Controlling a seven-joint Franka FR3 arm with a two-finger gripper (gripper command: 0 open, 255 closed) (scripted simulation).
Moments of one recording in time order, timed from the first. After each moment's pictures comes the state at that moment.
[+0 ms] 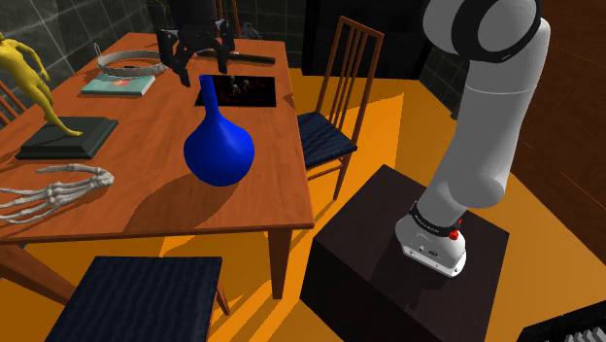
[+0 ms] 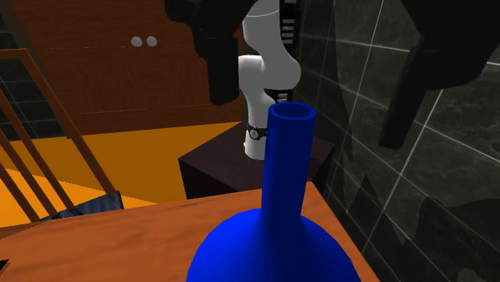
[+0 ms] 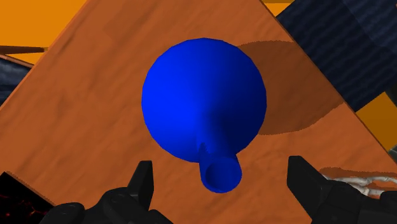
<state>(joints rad) 0.25 0.29 0.43 -1.26 -0.14 1.55 0.60</state>
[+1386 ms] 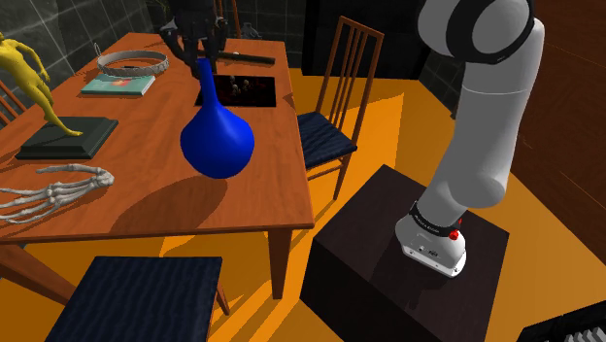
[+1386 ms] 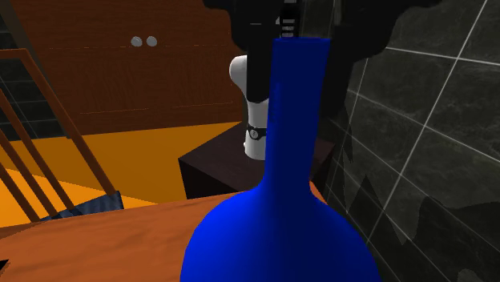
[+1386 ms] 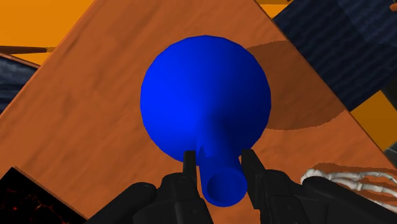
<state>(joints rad) 0.26 0.32 0.43 -1.16 -0.15 1.48 0.60</state>
